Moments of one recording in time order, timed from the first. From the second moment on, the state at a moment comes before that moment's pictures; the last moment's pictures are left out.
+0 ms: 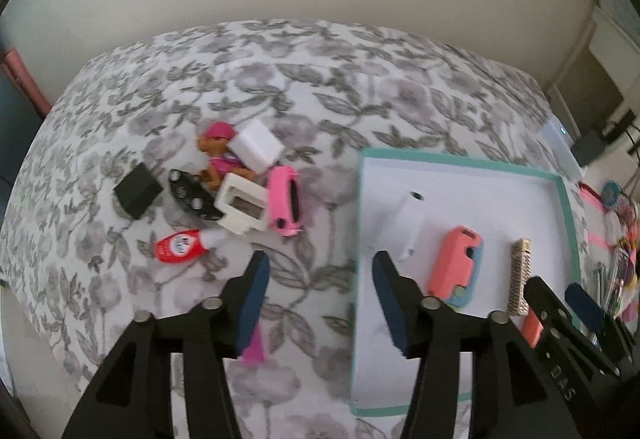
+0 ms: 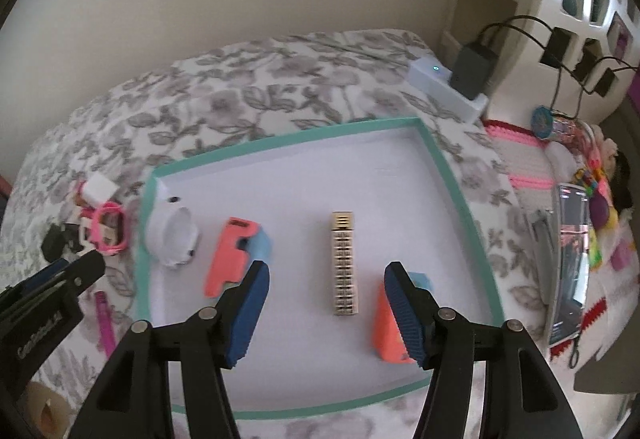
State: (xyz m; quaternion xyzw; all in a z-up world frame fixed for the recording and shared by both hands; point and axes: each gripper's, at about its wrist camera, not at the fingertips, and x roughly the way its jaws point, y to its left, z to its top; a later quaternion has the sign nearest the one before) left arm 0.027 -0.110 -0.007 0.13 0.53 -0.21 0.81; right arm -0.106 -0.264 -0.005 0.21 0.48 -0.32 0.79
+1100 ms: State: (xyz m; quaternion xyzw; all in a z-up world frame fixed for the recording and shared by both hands) left arm 0.139 0.053 -0.040 0.03 0.58 -0.03 0.82; right arm 0.004 -0.117 -0.029 0.17 0.50 -0.13 0.84
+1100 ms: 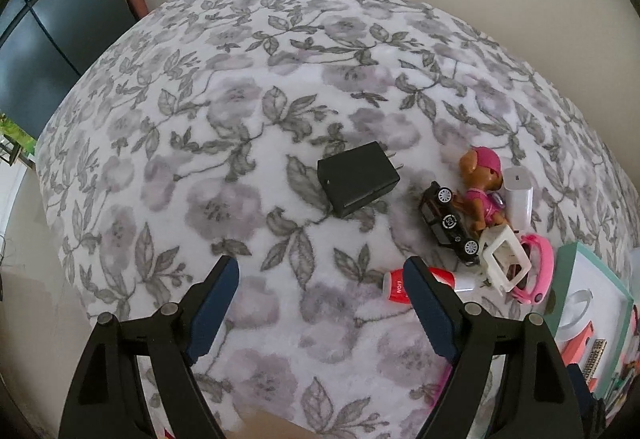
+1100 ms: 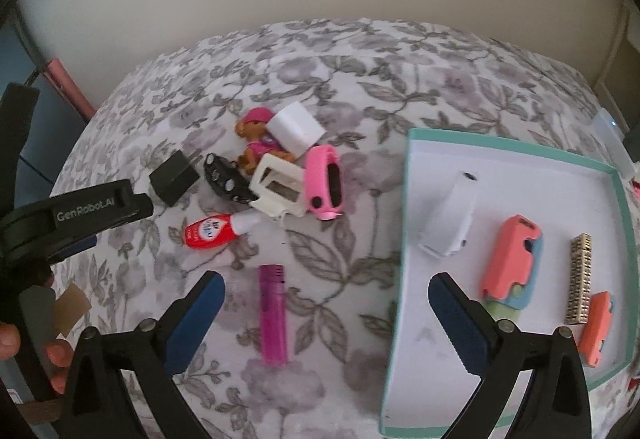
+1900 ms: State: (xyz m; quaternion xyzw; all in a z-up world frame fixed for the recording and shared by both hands) left arm 0.147 0.028 -0.074 0.03 0.62 -0.09 0.78; right arm 0.024 -0.072 -0.090 0.12 0.59 -0.09 0.79
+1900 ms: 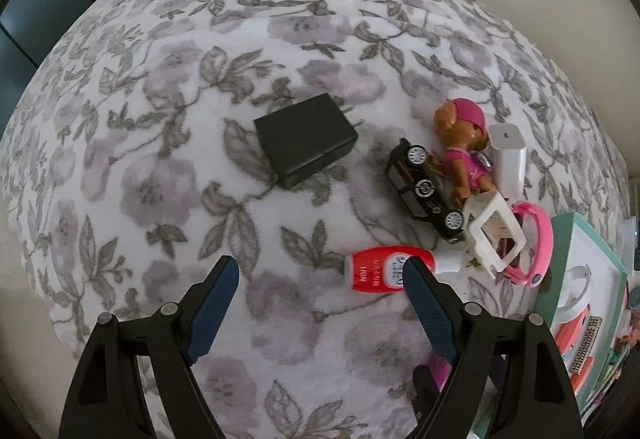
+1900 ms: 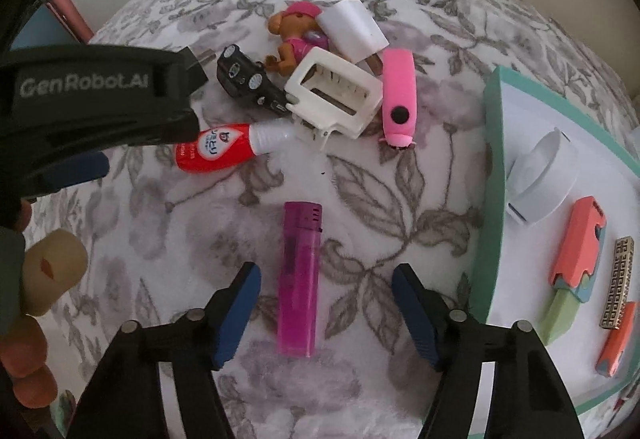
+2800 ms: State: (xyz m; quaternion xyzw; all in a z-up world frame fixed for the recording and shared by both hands) left arm 0.134 -0.037 -0.091 0.05 0.60 -0.14 0.79; right arm 0.013 -0.120 -0.086 0.17 0.59 -0.11 0.78
